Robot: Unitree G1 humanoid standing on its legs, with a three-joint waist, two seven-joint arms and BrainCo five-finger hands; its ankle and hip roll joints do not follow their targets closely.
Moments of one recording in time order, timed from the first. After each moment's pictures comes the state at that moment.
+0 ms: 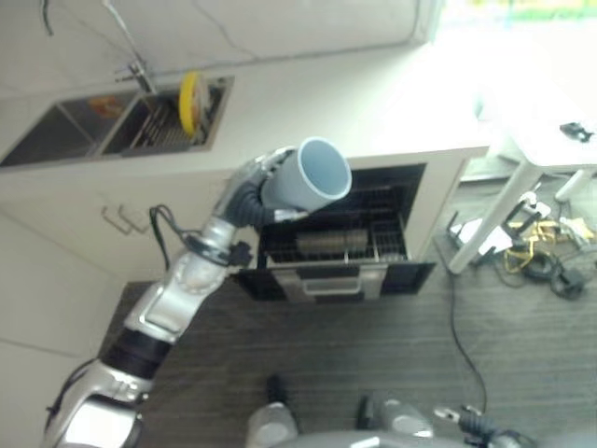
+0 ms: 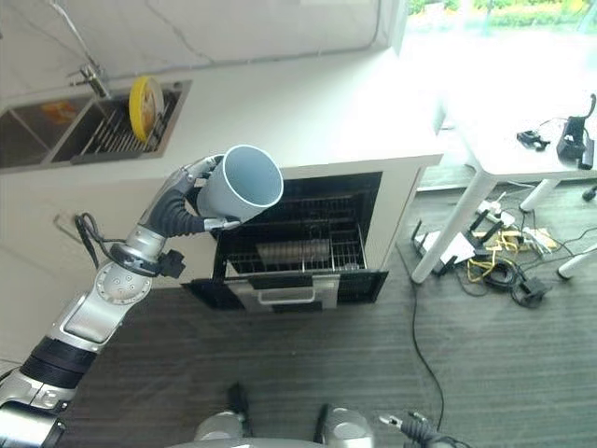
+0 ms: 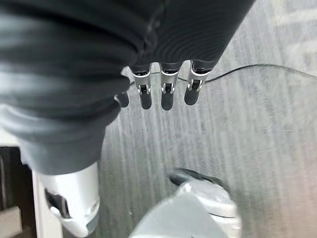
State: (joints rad) left arm -0.34 0.66 -0.27 -0.06 0.18 -0.30 0.15; right arm 0.03 -0.34 0.11 1.14 0.30 0.01 0.04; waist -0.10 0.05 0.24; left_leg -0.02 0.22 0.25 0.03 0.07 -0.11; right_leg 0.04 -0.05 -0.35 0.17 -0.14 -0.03
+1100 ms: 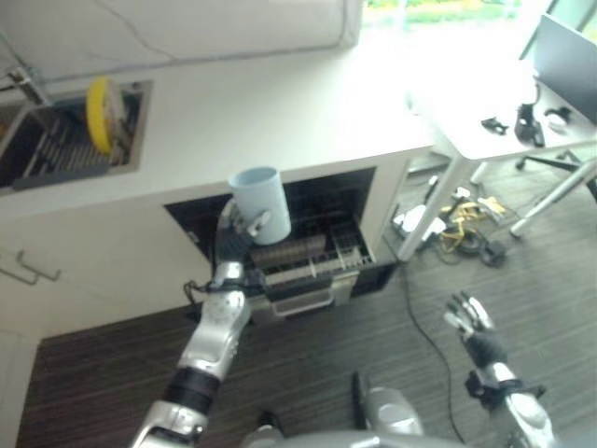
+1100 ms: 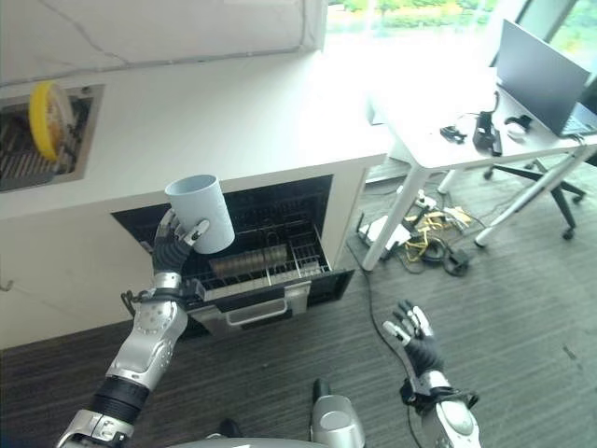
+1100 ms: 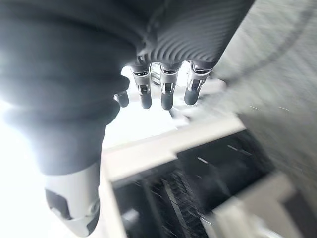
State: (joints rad) left arm -0.15 0.31 -0.19 0.14 -0.30 -0.23 0.40; right arm 0.34 -0.33 -0.07 0.05 0.57 -0.15 0.12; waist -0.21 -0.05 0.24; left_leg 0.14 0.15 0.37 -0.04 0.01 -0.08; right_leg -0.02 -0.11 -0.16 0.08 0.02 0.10
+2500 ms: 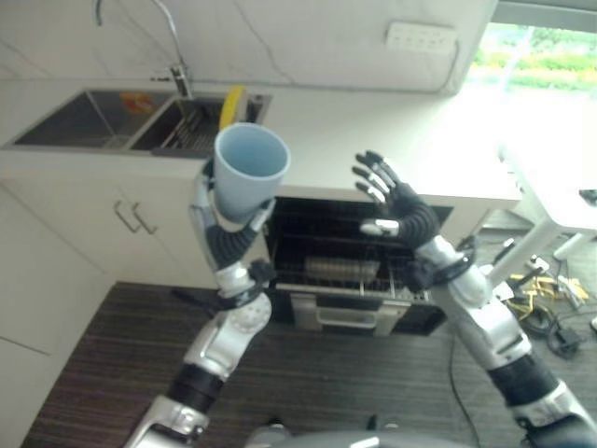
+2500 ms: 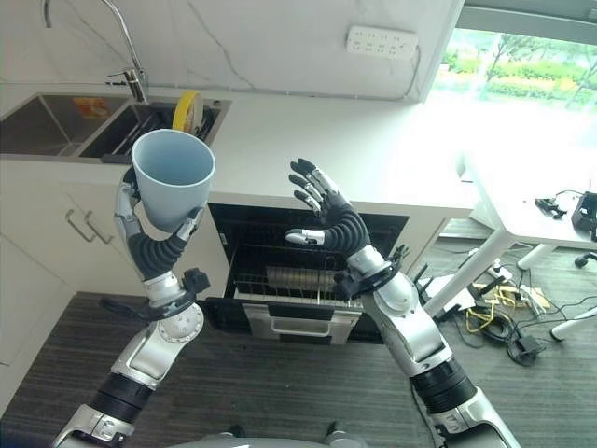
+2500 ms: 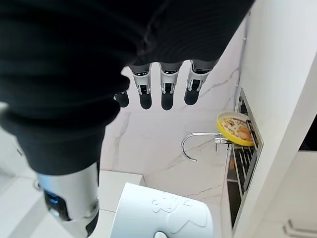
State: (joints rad) left arm -0.18 0.33 -0.29 0.05 0.50 -0.38 1.10; right arm -0.28 -0.44 0.36 -0.17 0.54 -0.16 0.11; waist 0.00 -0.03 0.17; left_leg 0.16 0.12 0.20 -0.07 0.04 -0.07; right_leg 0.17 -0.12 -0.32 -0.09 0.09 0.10
